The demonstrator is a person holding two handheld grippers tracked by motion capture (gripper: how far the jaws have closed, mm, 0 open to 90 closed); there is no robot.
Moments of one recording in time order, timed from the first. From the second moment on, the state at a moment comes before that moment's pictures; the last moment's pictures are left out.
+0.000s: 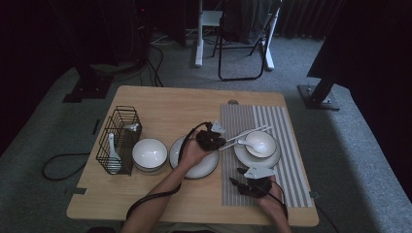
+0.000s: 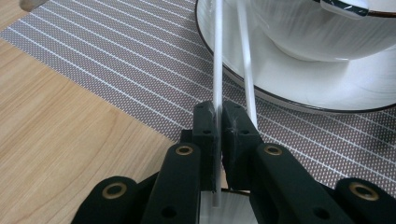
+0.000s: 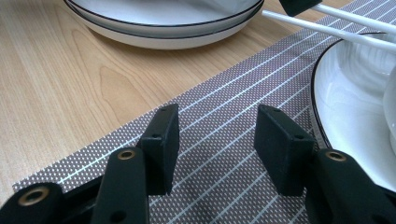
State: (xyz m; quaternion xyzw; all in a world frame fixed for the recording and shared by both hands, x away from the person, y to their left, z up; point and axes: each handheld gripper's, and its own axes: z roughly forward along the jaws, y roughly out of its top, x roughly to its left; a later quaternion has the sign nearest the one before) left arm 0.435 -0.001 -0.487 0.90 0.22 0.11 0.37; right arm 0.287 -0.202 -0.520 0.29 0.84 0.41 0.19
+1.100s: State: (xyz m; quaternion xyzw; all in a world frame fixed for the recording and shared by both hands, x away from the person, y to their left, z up) left arm 0.434 -0.004 -0.482 0.88 0.21 0.07 0.42; right arm 0.286 -0.201 -0.520 0.29 0.84 0.41 0.19
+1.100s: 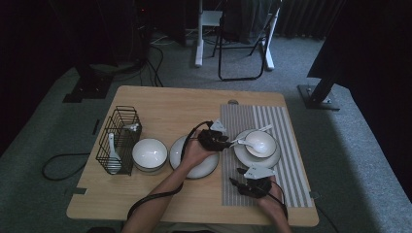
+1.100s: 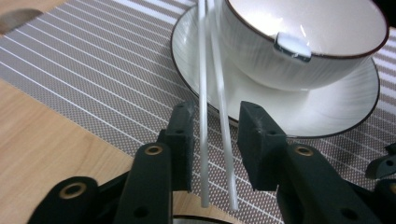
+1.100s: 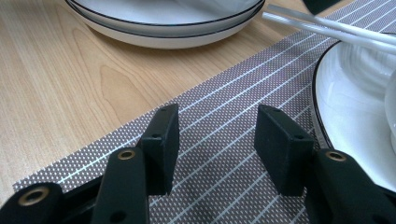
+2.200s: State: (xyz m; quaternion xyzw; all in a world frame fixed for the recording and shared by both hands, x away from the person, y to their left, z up) left arm 0.440 -0.022 -0.492 0.91 0.17 0.09 0.36; right arm 0.286 -0.203 -0.520 0.29 0.84 0.42 0.19
